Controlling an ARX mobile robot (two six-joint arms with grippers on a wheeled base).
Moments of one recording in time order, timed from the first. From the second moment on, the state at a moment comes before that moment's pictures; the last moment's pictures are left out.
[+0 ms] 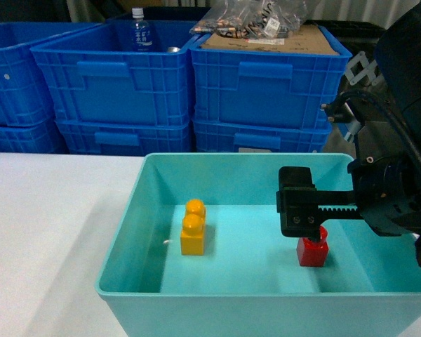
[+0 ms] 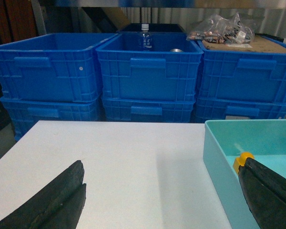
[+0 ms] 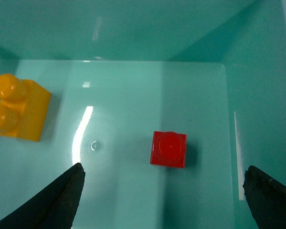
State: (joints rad) left arm 0.00 0.01 0.02 0.00 0.00 0.00; right arm 0.40 1.74 0.88 0.03 0.16 0.31
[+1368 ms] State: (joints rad) left arm 0.00 0.01 0.02 0.00 0.00 0.00; right arm 0.40 2.12 1.06 0.16 0.32 0.37
